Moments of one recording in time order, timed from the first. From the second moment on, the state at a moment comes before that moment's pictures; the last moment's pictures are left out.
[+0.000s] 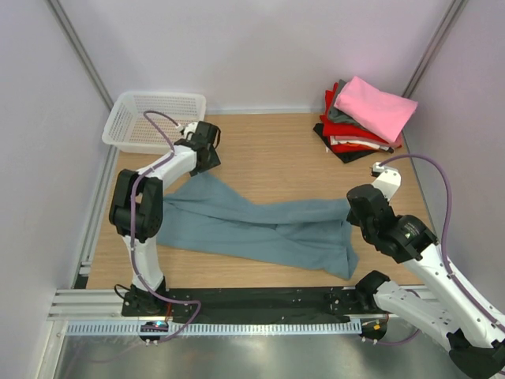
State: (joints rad) left arm -0.34 1.92 1.42 -0.50 -0.37 -0.70; right arm 0.62 0.75 0.92 -0.97 0.64 0.70
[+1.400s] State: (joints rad) left arm -0.29 1.91 1.73 -0.72 -0.56 -0.65; right arm 0.33 1.16 1.08 -0.52 0.55 0.28
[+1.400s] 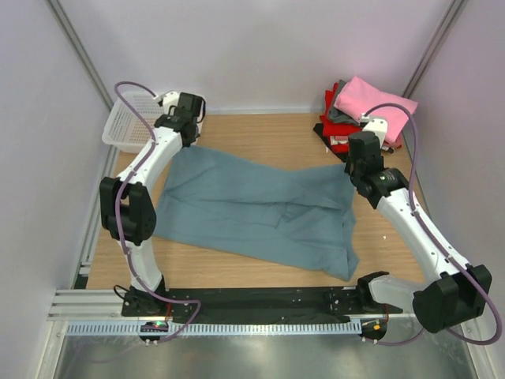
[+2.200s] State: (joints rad) left arm -0.22 1.89 1.68 -0.72 -0.54 -0.62; right arm 0.25 1.53 1.30 -0.24 0.34 0.06
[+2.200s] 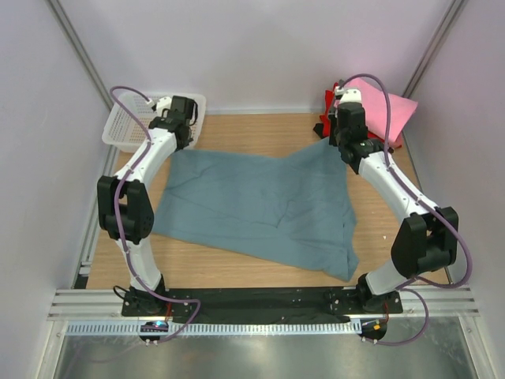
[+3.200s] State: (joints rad) left arm -0.22 1.84 1.46 -0.62 -0.51 -0.49; right arm 0.25 0.86 0.85 -0.49 0.03 0.27
